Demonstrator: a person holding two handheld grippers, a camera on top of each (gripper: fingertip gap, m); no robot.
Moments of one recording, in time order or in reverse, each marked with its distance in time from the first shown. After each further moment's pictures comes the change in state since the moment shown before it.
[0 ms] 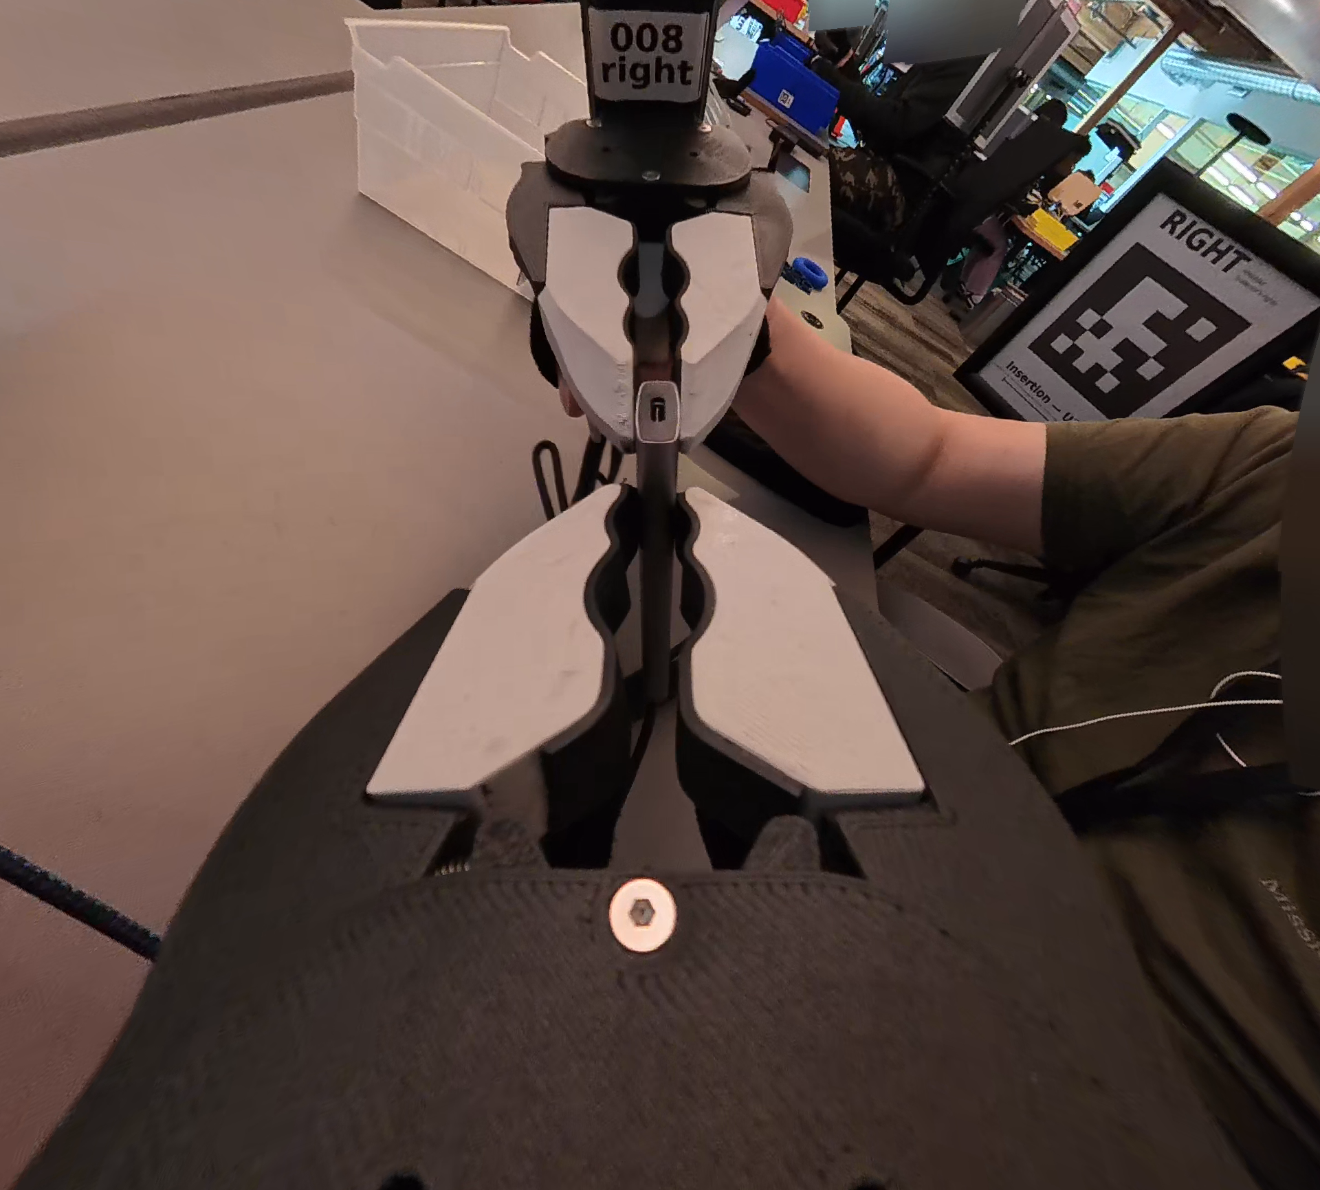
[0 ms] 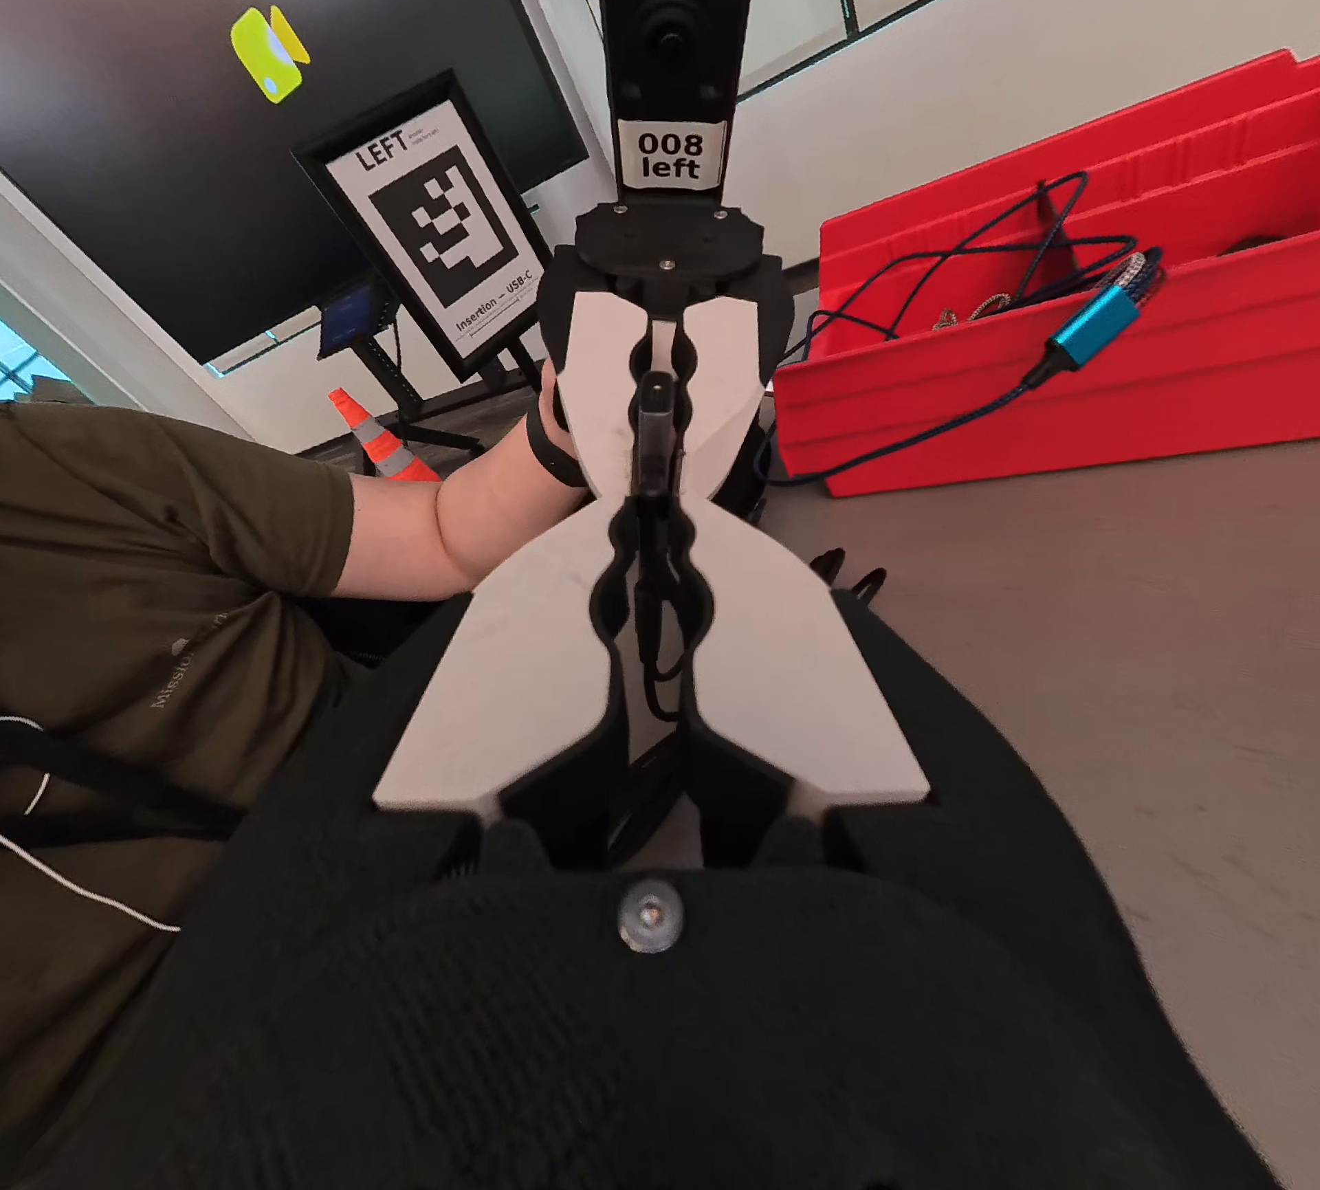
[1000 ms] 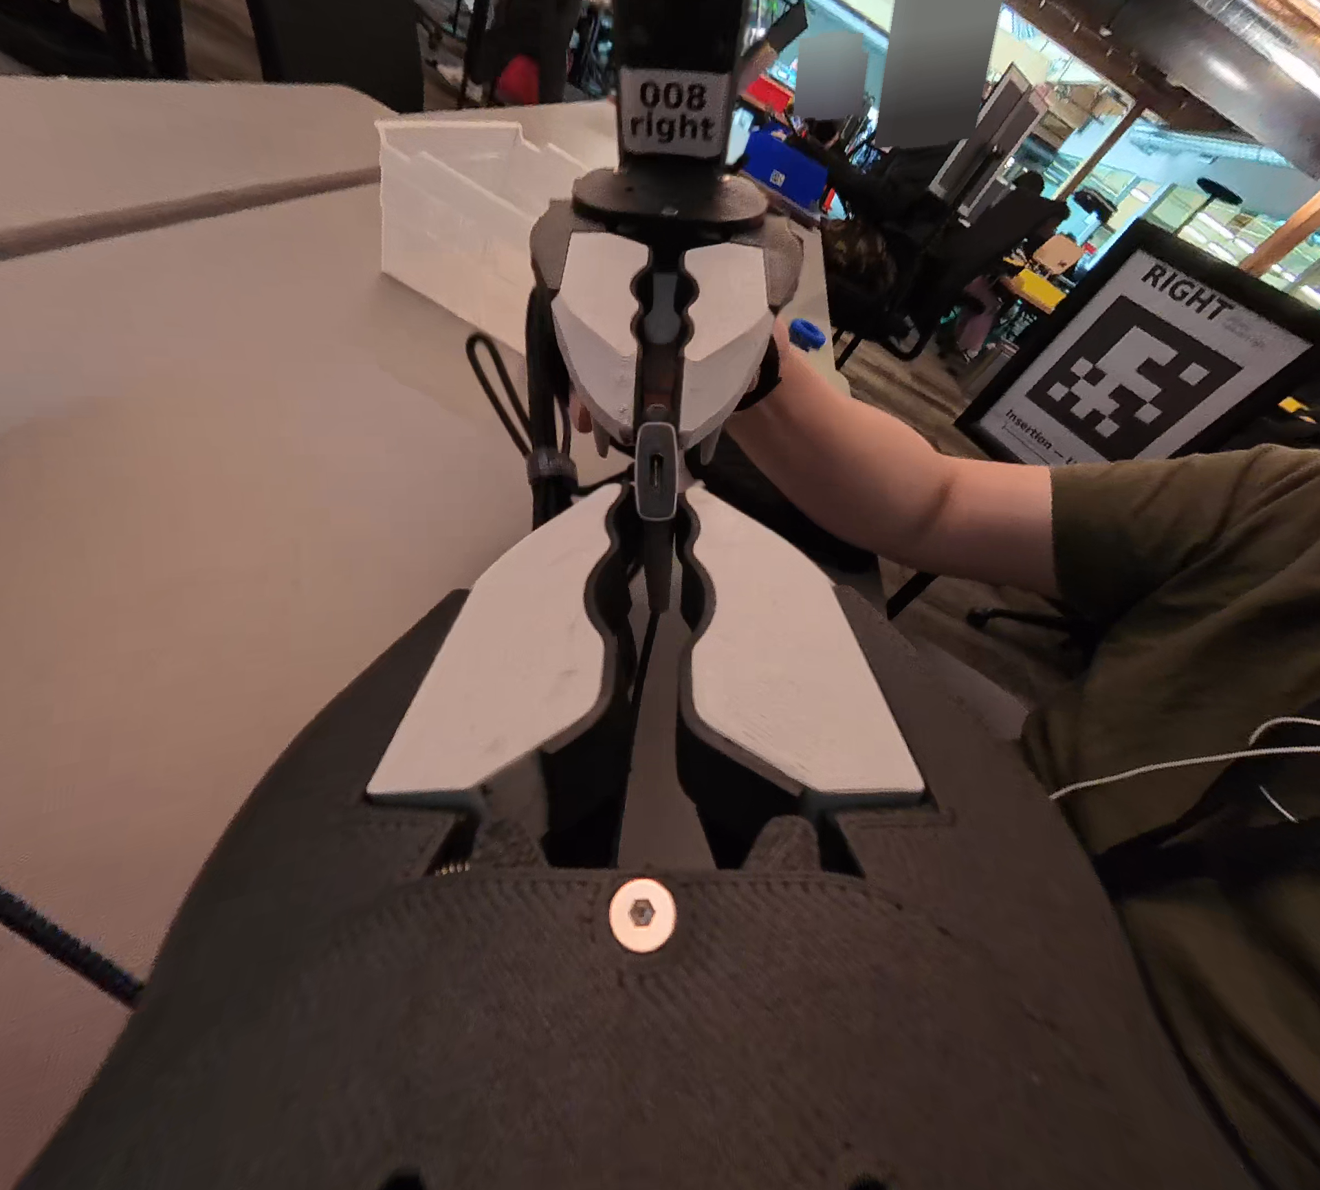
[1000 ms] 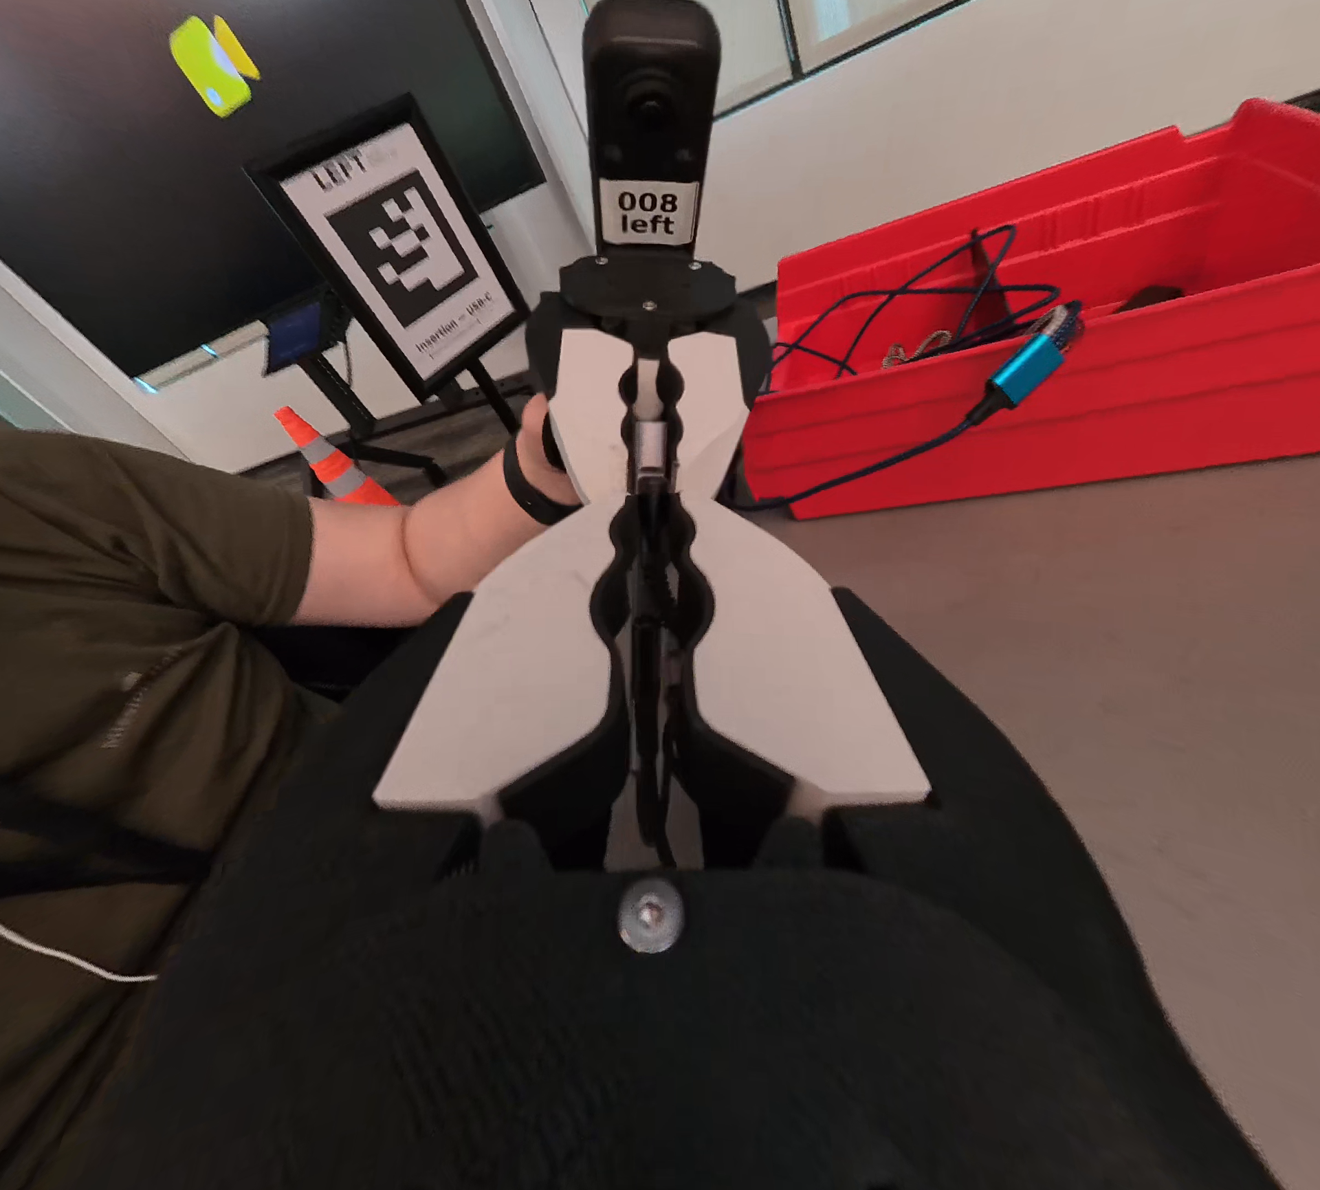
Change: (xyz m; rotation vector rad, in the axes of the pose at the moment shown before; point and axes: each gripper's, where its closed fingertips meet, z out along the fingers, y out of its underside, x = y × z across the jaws) left arm -0.002 -0.012 0.001 0.101 -0.002 0.028; right arm 0.002 -0.013 -0.005 0.032 0.069 -0.031
